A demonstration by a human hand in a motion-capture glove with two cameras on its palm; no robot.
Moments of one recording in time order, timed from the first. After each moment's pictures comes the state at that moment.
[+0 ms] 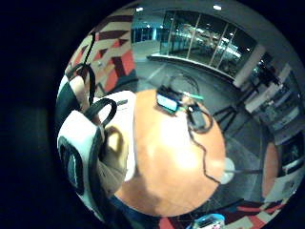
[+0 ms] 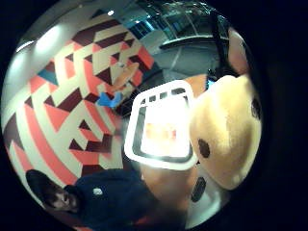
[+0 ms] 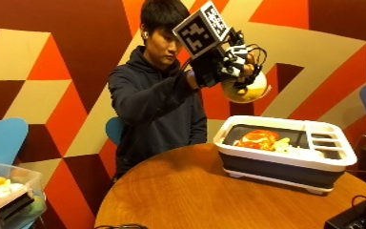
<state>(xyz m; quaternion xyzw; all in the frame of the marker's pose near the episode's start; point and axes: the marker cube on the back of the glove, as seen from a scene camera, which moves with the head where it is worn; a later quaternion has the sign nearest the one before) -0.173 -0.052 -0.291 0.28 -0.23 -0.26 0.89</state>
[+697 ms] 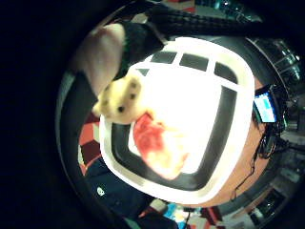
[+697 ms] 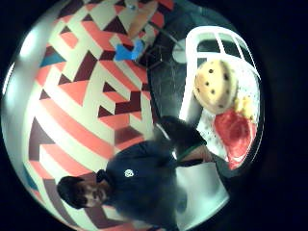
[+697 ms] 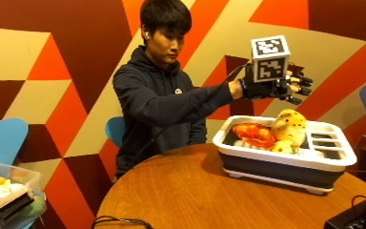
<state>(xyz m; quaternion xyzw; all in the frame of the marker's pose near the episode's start) -0.372 -0.051 -0.214 0.02 -0.25 -0.42 0.88</state>
